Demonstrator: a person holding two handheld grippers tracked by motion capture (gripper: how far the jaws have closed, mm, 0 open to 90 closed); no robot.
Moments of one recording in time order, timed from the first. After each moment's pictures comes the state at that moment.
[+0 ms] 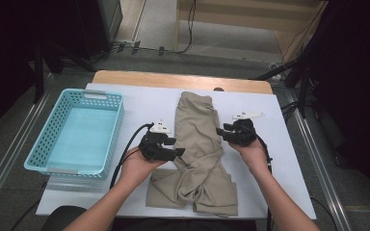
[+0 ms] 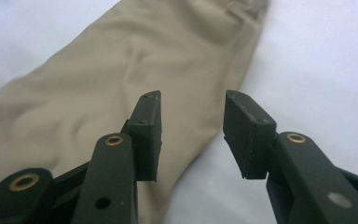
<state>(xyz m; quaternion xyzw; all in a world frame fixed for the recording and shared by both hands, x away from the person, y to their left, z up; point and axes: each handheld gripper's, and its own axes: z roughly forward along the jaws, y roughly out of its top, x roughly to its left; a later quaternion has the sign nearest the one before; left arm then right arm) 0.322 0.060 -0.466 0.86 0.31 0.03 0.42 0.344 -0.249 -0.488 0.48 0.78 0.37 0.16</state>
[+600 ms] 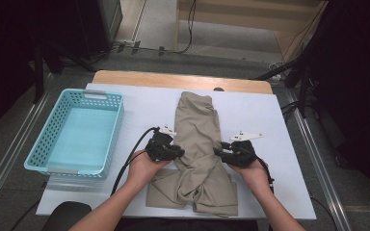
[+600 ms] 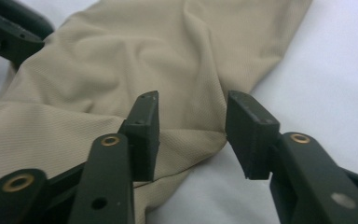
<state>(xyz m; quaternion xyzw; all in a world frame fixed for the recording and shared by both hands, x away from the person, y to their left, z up) 0.334 0.044 -0.502 0.87 0.33 0.00 0.37 0.292 -0.239 -0.506 0.46 0.79 0.36 0.15</state>
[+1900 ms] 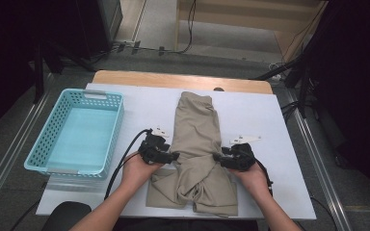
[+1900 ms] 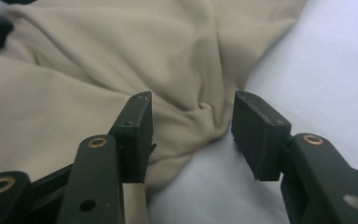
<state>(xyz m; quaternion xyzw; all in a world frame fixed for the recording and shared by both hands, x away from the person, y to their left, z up) 0.332 0.062 -0.509 0.87 0.35 0.02 0.36 0.290 -0.242 -0.522 0.48 0.79 0.36 0.11</state>
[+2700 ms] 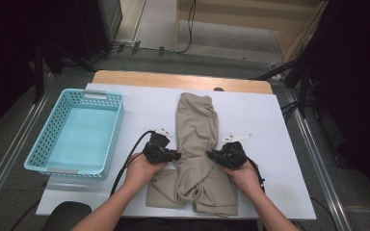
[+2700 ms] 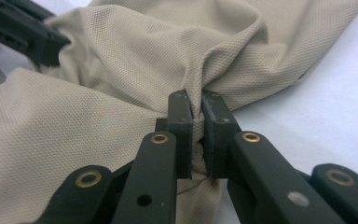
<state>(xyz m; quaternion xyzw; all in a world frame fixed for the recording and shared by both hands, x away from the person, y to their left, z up) 0.337 0.055 -0.507 0.86 0.36 -0.04 0.36 0.297 -0.219 -0.522 0.47 0.80 0.36 0.08</state>
